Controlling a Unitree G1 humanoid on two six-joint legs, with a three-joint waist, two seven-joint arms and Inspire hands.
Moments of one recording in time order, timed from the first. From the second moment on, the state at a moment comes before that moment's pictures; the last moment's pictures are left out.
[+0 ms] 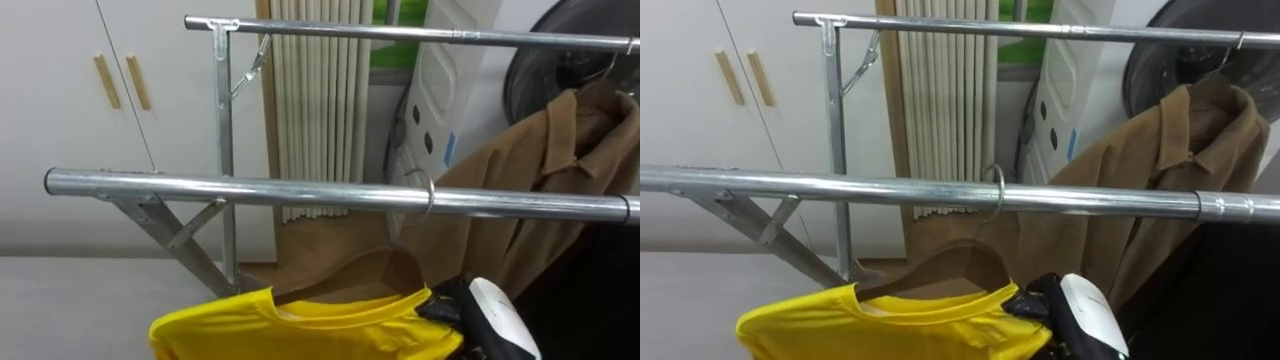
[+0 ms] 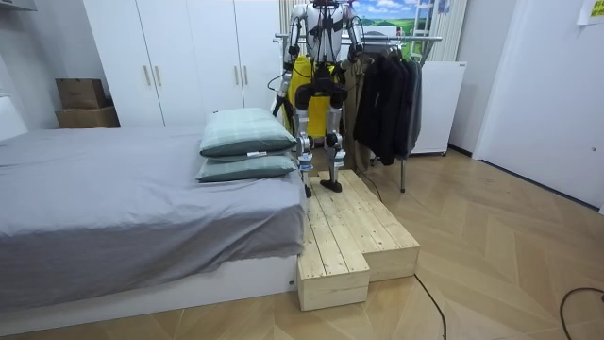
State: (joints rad) left arm 0.15 0.19 0.03 1.15 0.08 -0.04 0.19; right arm 0.19 -0.27 0.09 0.17 -0.53 -0.14 -0.12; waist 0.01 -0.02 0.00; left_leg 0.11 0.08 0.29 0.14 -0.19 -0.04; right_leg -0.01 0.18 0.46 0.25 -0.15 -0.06
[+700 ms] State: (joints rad) left arm 0.14 0.19 0.03 1.11 0.07 -0.04 0.19; right arm 0.13 -0.24 0.09 0.36 -0.38 -0.07 -0.10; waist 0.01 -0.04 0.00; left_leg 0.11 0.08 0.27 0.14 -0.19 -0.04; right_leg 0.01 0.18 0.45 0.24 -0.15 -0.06
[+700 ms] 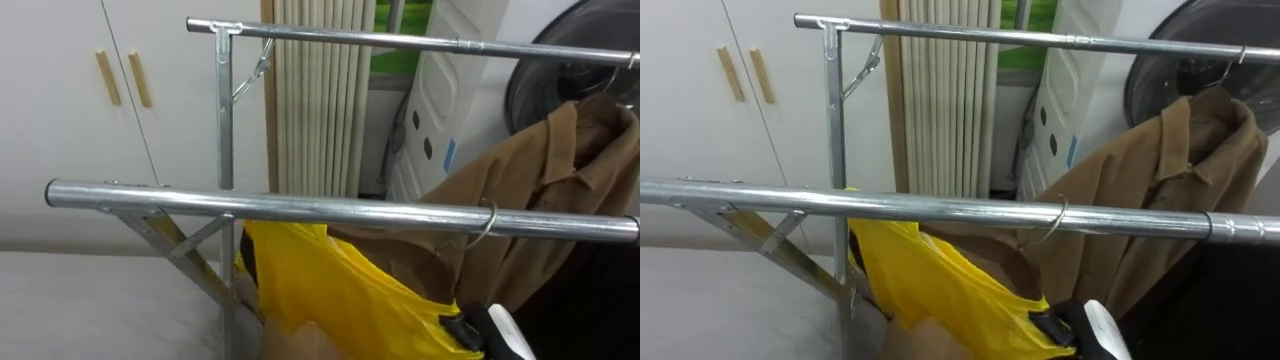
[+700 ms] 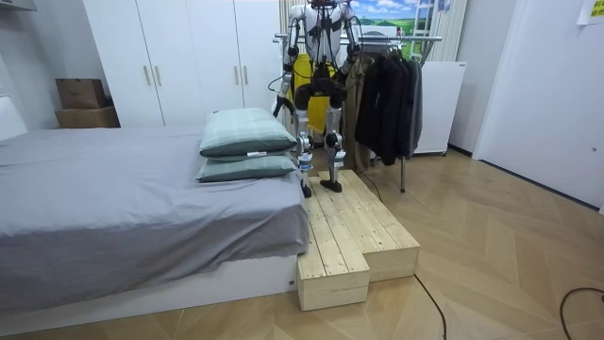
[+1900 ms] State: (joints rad) left arm 0.15 0.19 0.04 1.10 0.07 -0.04 0.16; right arm 0.14 -0.24 0.08 0.38 -0.39 -0.01 -0.07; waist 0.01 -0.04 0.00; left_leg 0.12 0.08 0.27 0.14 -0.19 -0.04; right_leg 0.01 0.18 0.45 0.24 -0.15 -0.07
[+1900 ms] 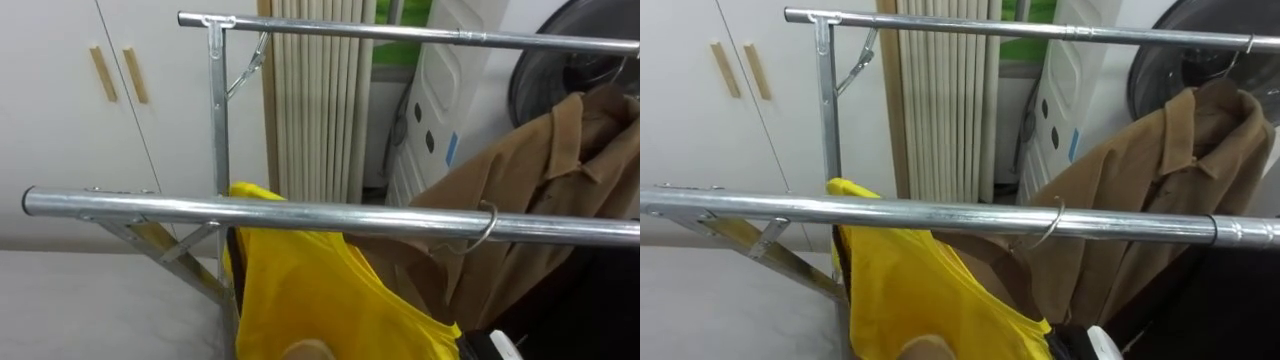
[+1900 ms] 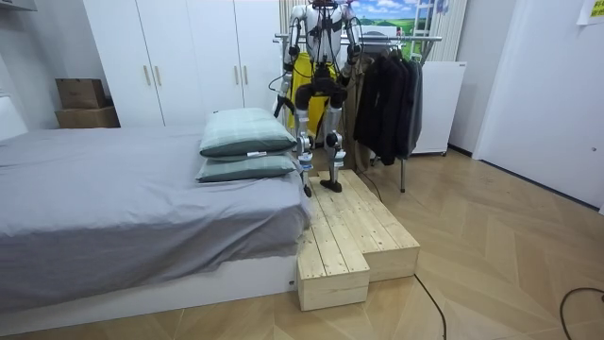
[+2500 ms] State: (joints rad) left arm 0.15 0.19 0.03 1.10 0.07 -0.04 0.17; right arm 0.14 -0.24 0.08 0.38 -0.39 -0.01 -0.08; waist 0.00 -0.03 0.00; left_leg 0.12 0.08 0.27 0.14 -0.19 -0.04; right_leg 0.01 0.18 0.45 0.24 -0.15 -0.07
